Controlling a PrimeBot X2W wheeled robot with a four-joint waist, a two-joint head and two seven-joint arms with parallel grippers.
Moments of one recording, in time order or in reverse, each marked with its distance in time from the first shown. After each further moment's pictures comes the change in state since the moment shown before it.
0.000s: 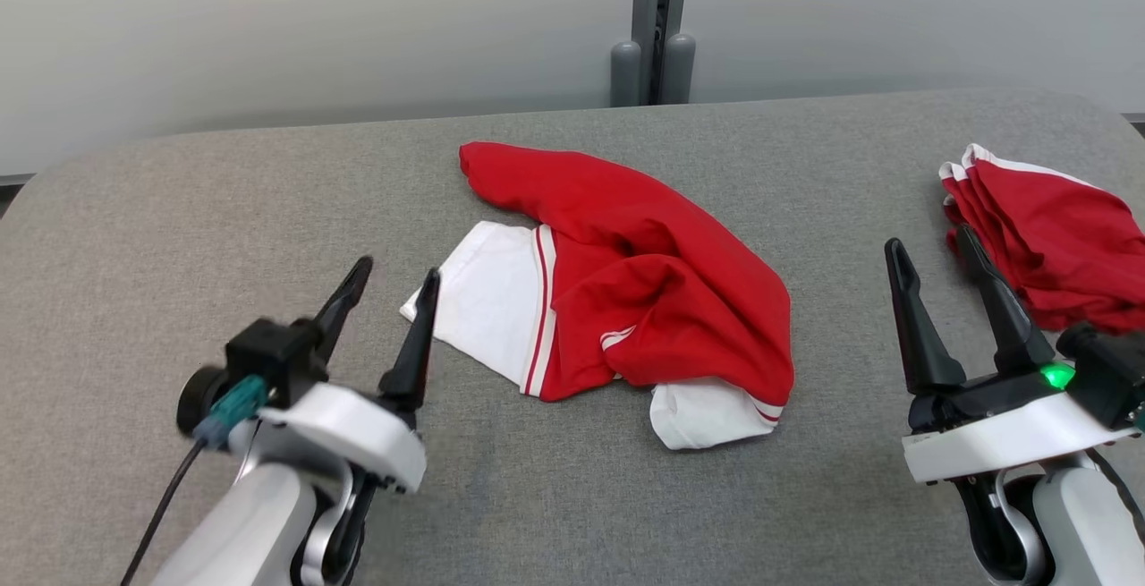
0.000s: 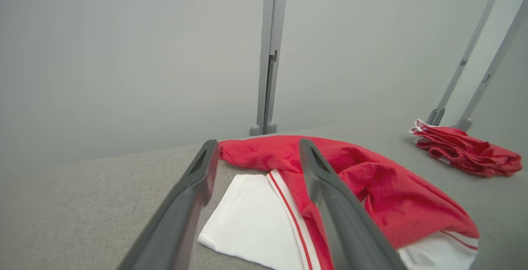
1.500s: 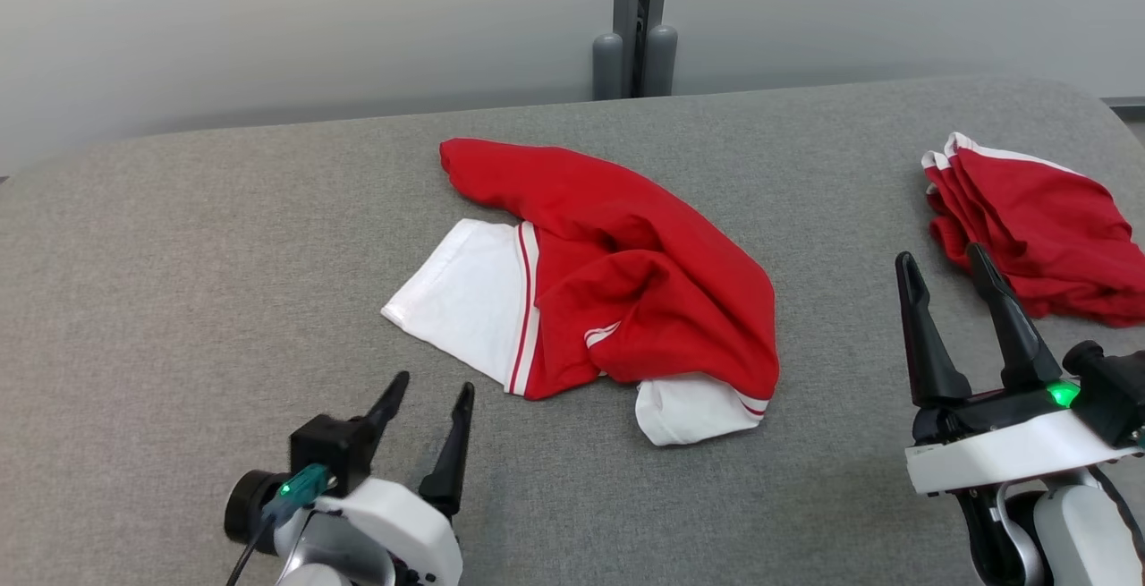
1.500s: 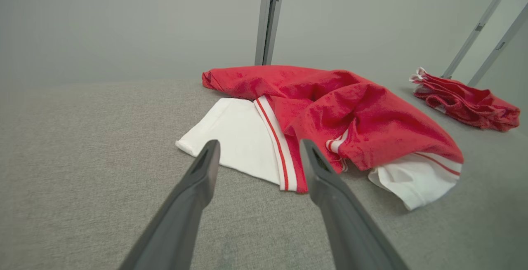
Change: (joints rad) left arm 0.288 -0.176 0.234 -0.053 0.260 -0.070 0.105; right arm 0.048 0.043 -0.054 -0.014 -0.040 0.000 0.000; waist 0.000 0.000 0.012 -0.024
